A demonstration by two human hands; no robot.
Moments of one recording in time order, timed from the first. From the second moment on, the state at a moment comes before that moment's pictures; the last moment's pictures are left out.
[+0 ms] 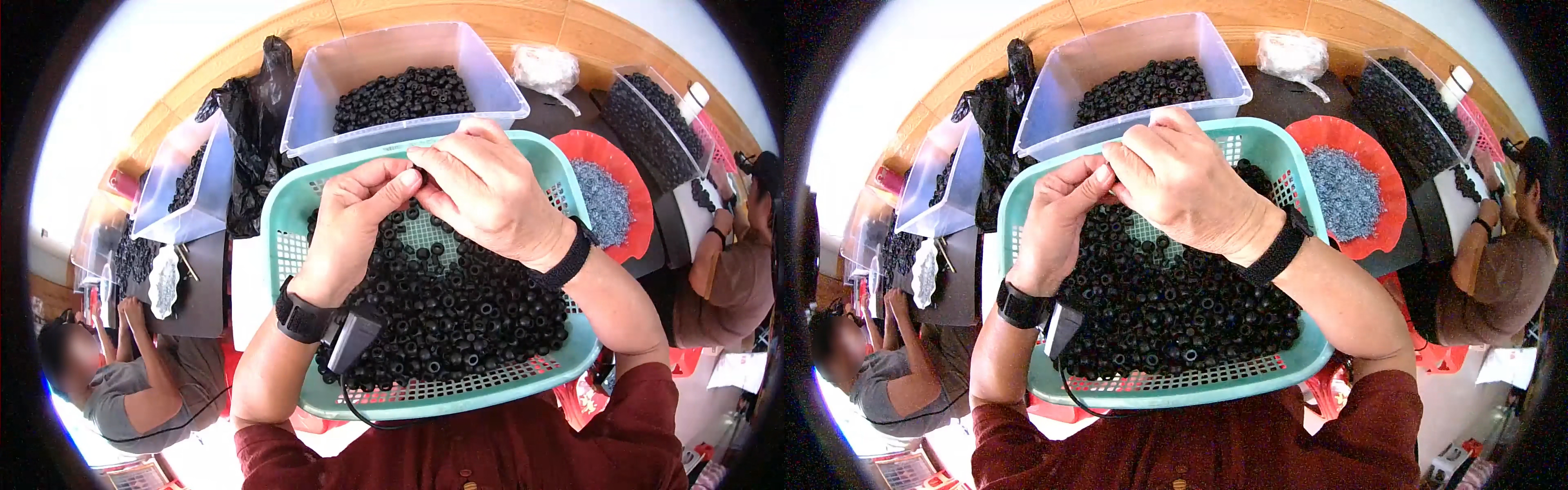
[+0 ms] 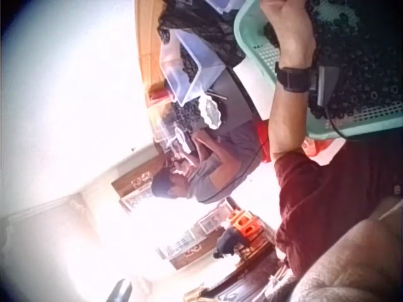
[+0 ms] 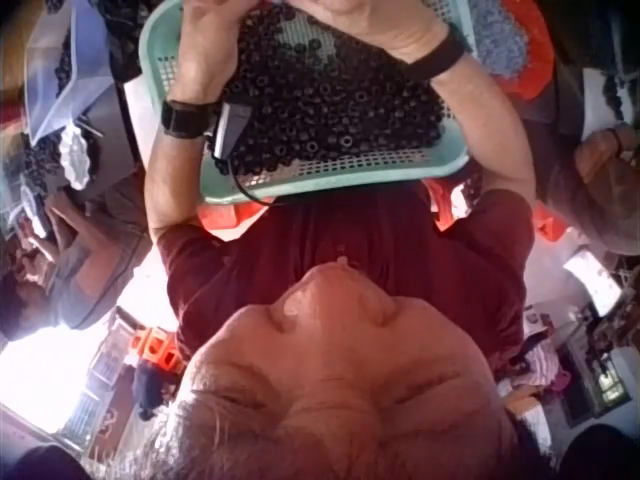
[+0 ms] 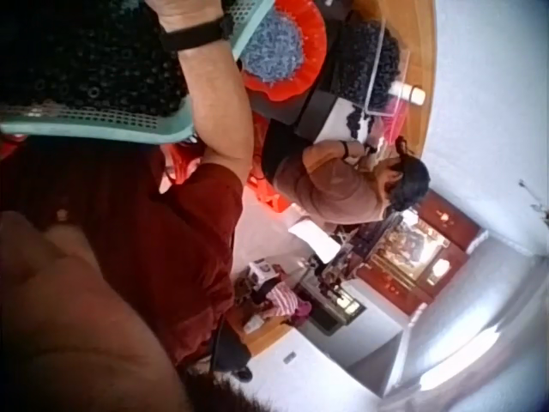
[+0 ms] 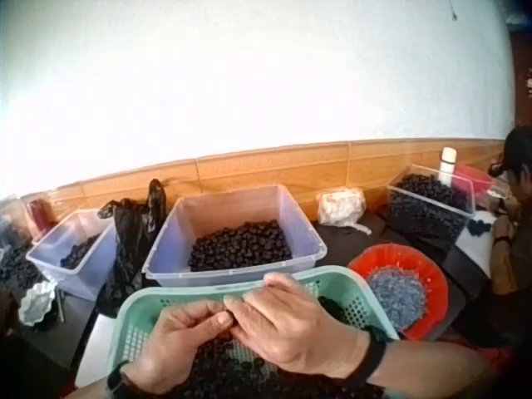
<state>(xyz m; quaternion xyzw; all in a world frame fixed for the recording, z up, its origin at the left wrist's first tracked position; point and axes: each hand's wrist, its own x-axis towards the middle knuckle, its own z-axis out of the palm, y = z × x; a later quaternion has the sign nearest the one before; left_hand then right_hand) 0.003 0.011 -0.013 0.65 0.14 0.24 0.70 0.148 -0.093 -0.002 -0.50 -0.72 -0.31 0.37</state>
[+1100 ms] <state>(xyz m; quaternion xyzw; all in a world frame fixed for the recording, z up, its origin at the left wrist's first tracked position) 0.005 0.009 0.000 0.64 0.15 0.35 0.67 0.150 -0.097 0.018 -0.56 -0.62 -0.03 0.54</state>
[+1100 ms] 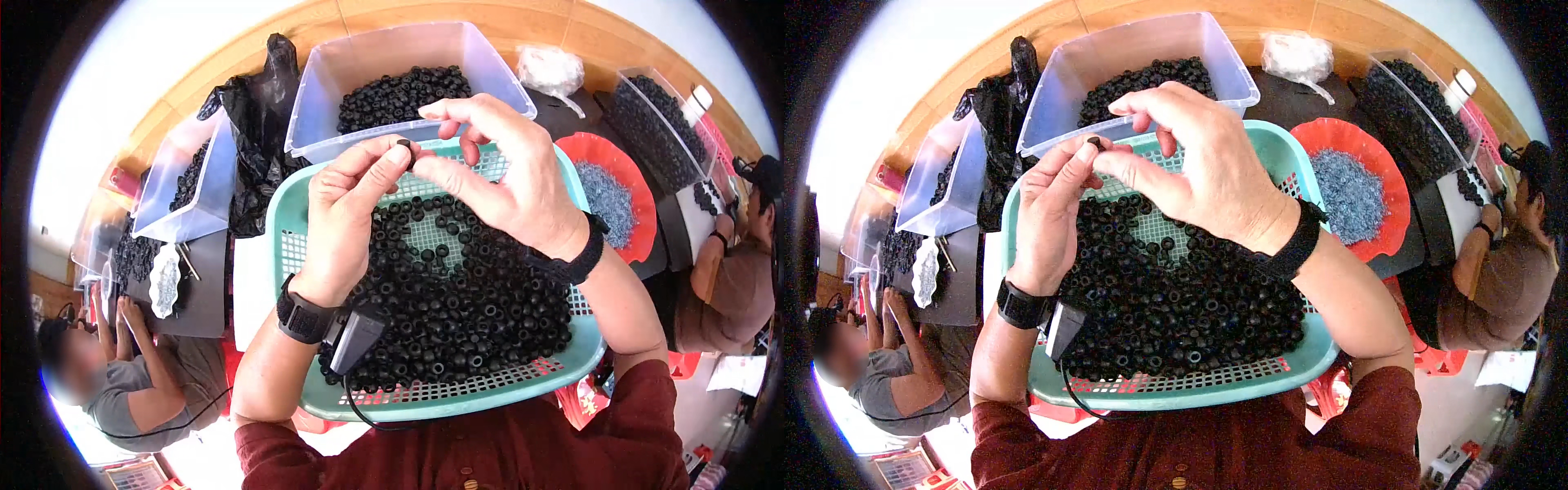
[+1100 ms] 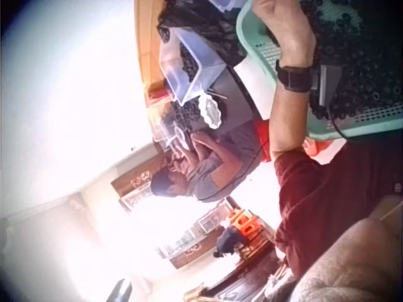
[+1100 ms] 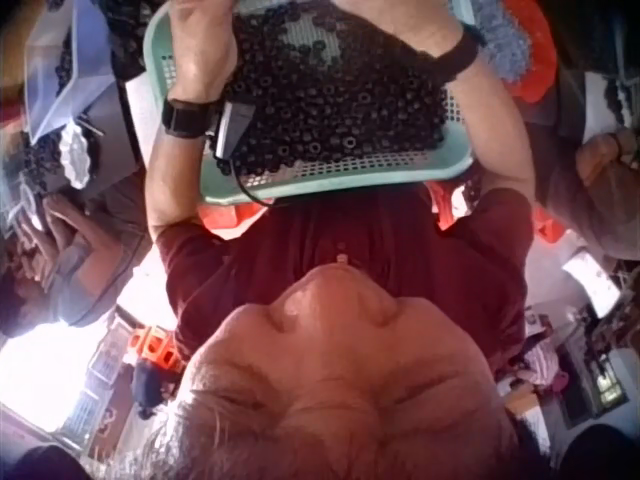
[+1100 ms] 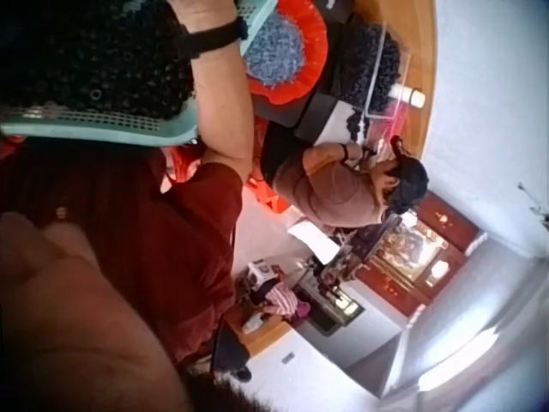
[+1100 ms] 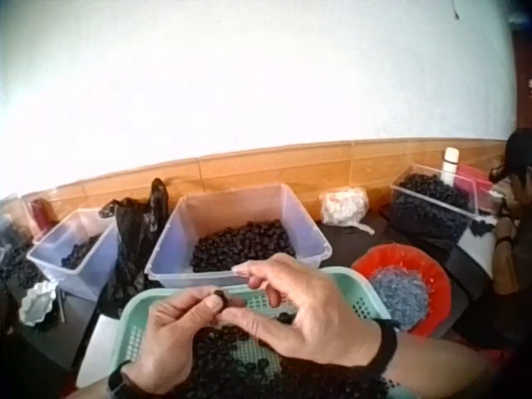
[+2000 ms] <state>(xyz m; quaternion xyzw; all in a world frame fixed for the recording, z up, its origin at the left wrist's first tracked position) 0.005 -0.001 0.002 0.73 0.06 0.39 0.55 0.143 -0.100 0.019 -0.33 -0.33 0.69 0.55</state>
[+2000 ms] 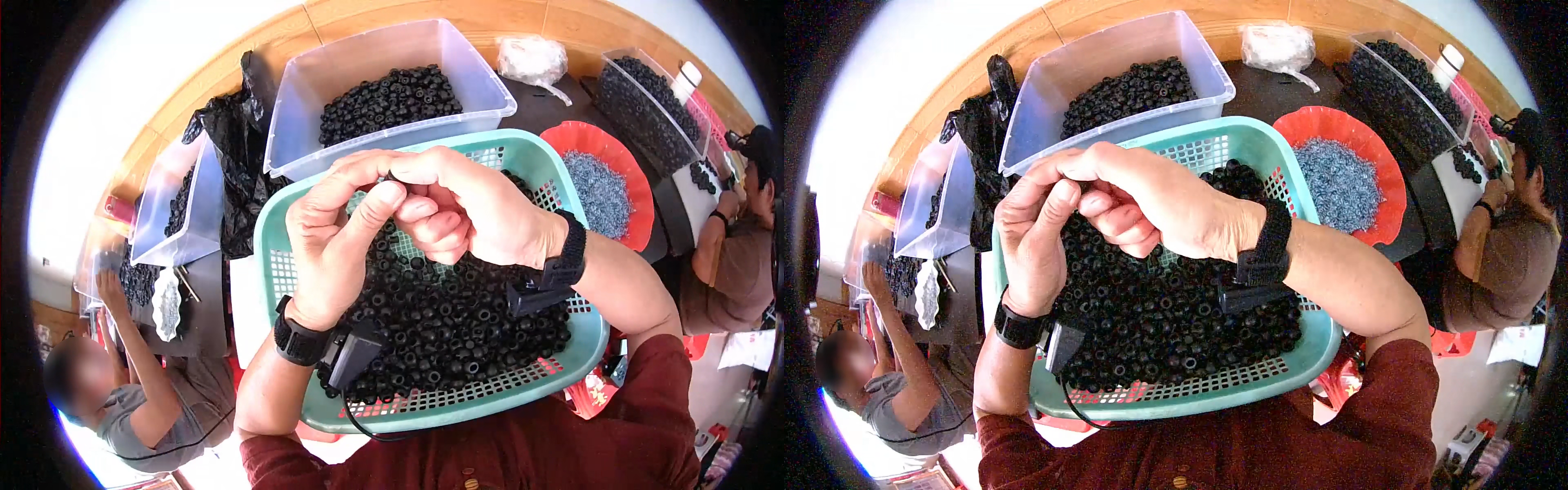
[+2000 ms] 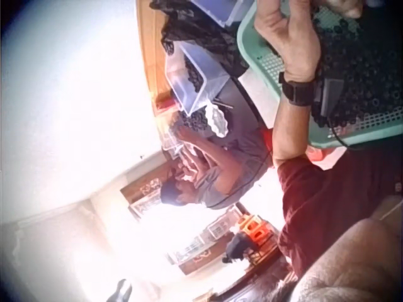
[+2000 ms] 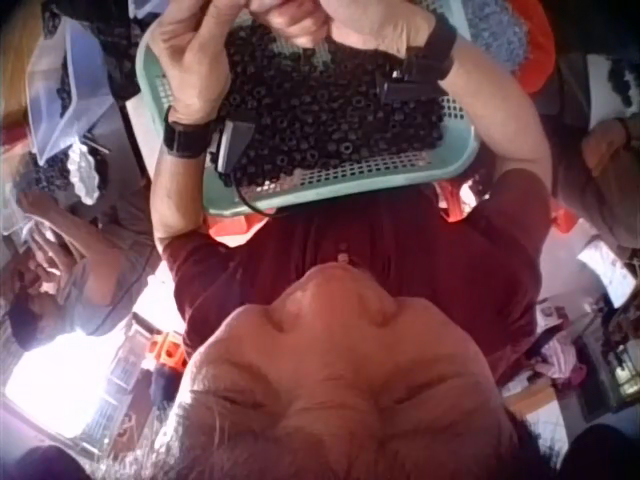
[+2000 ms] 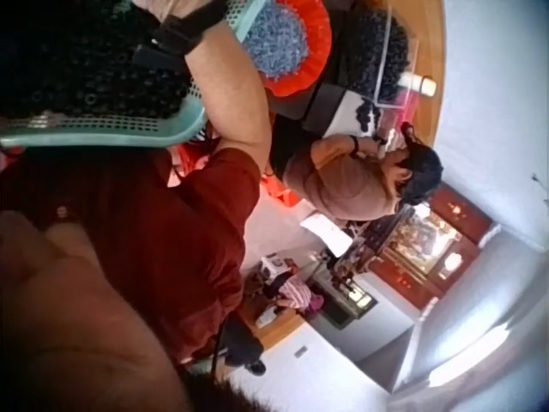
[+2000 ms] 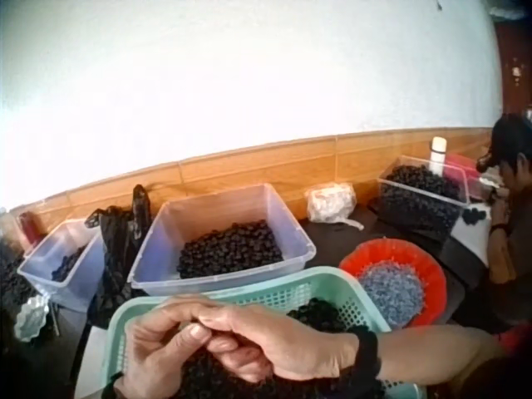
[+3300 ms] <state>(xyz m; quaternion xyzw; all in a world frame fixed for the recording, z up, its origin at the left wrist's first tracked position) 0.010 0.015 -0.035 0.87 0.15 0.02 0.46 0.171 -0.085 -0.002 -0.60 -0.56 -0.02 0.56</state>
